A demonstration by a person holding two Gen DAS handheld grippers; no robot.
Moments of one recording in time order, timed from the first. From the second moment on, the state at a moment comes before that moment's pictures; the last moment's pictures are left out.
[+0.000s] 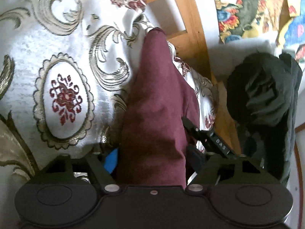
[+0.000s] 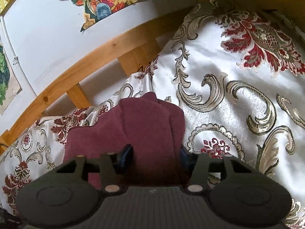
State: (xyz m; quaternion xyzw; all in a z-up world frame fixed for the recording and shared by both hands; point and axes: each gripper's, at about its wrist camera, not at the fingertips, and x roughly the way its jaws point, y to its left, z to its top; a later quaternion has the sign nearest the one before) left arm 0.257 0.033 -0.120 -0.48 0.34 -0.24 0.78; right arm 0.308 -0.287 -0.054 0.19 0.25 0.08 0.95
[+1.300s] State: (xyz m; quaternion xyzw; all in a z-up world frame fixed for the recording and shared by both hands) left arm 0.267 0.102 -0.055 -0.34 0.26 -0.08 0.90; right arm 0.347 -0.157 -0.011 0.00 0.20 0.15 0.97
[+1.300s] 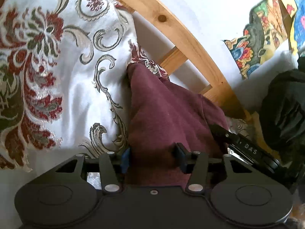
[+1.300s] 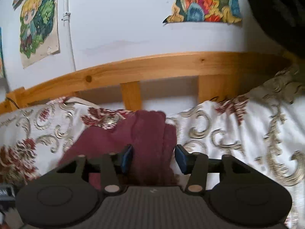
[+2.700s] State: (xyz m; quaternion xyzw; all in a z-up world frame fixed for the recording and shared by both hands) left arm 0.001 0.047 0.054 -0.11 0.20 0.05 0.97; right arm 0.058 -0.202 0.039 0.04 0.13 0.17 0.98
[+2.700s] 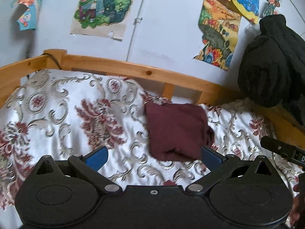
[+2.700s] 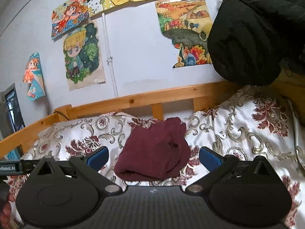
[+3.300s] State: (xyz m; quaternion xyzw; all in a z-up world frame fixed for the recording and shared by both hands) left arm 0.007 0.059 0.026 -0.14 0.23 0.06 0.96; right arm 0.050 -0.187 0.022 0.00 0.17 0.16 0.97
